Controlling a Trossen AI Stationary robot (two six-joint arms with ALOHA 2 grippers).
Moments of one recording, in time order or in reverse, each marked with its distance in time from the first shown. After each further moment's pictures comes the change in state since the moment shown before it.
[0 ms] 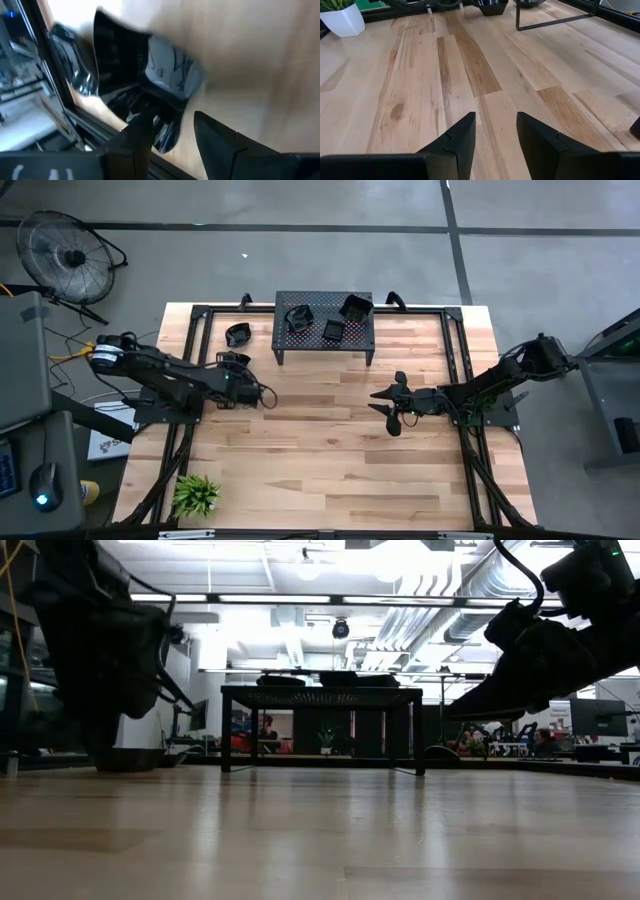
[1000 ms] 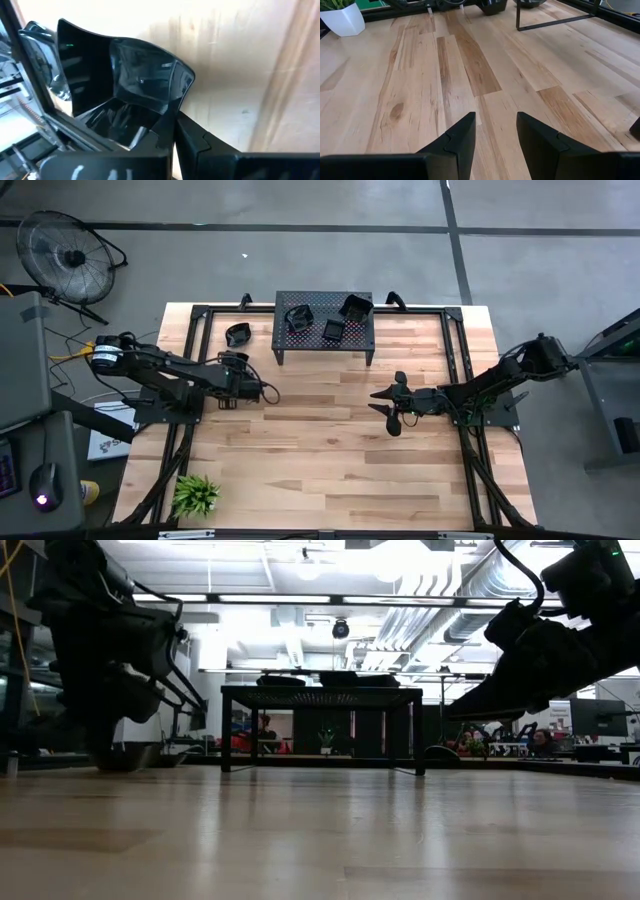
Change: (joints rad) left arm 0.067 0.000 -0.010 0.055 0.069 0.061; right arm 0.000 0.000 0.000 0.000 0.000 -0.006
